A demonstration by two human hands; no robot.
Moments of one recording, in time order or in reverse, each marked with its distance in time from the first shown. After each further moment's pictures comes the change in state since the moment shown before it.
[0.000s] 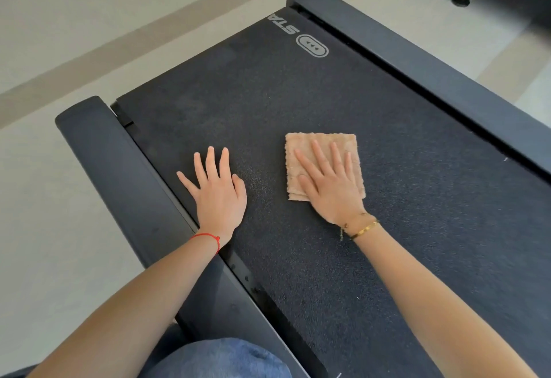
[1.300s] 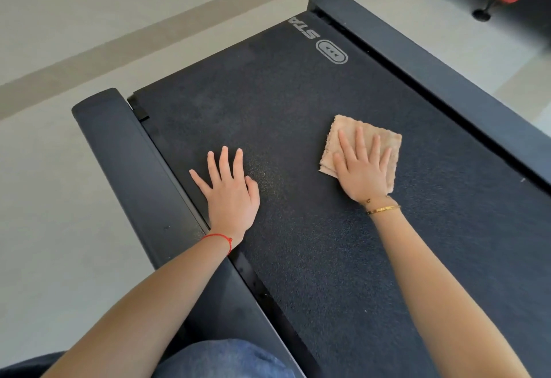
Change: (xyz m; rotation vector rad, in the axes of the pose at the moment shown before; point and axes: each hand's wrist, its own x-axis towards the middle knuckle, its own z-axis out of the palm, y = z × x) left_hand 0.003 0.000 -0.001 -0.006 -0.006 -0.018; right_hand 0.048 0.028 -0.014 0.062 -0.027 0.268
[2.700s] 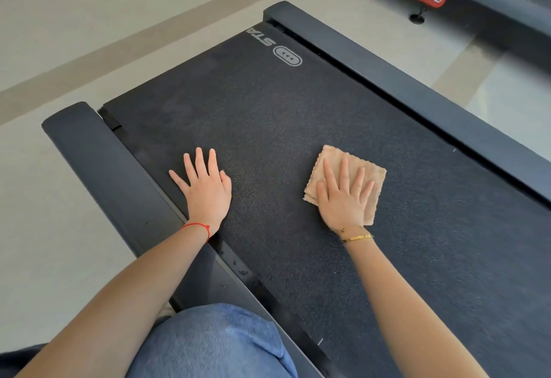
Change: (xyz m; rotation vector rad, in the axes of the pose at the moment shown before) left_hand -0.009 0.000 -0.002 0.049 -0.060 0.043; right_hand -0.109 0.020 0.014 0.060 -0.007 0.206
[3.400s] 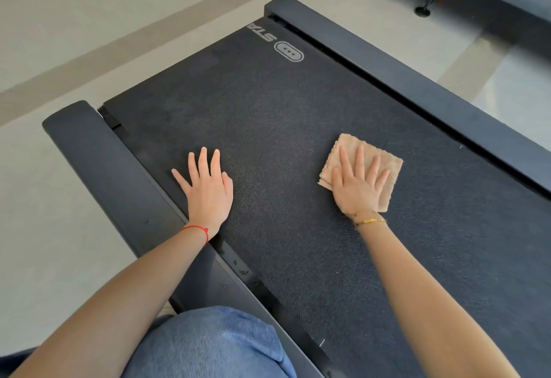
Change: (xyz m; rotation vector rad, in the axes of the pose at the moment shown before) left_hand -0.007 0.000 -0.004 -0.008 0.010 0.055; right_hand 0.026 0.017 -0.014 0.032 0.017 0.051
